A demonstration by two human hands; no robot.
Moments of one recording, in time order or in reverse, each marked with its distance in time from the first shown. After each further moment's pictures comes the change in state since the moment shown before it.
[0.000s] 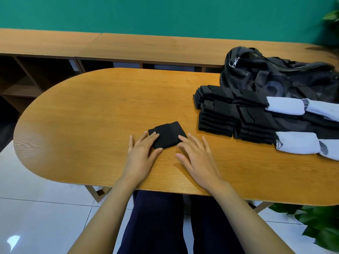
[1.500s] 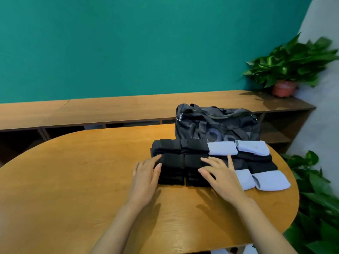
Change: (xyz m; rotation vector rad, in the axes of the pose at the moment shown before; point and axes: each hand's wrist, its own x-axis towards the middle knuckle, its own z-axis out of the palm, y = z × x) left_hand 0.084 0.151 0.026 -0.131 0.032 0.156; right_hand -0.025 0.147 -0.152 -0.092 0.126 0.235
